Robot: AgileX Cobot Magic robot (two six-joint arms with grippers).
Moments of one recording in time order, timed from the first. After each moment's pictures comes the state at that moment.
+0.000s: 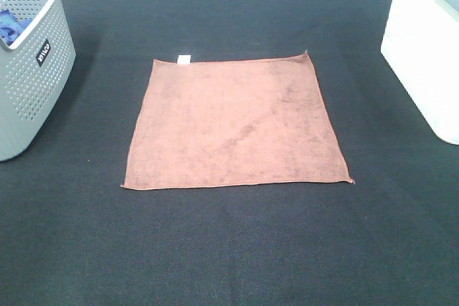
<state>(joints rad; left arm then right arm) 0.02 0.00 -0.50 -0.10 1.06 0.13 0.04 -0.01 -0.51 0.16 1.07 -0.18</state>
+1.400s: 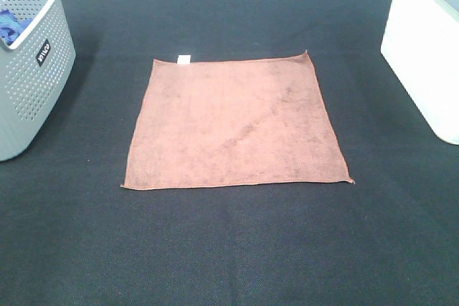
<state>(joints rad) 0.02 0.01 -0.51 -0.19 0.83 0.10 0.04 0.22 -0.55 0.16 0.93 -0.16</state>
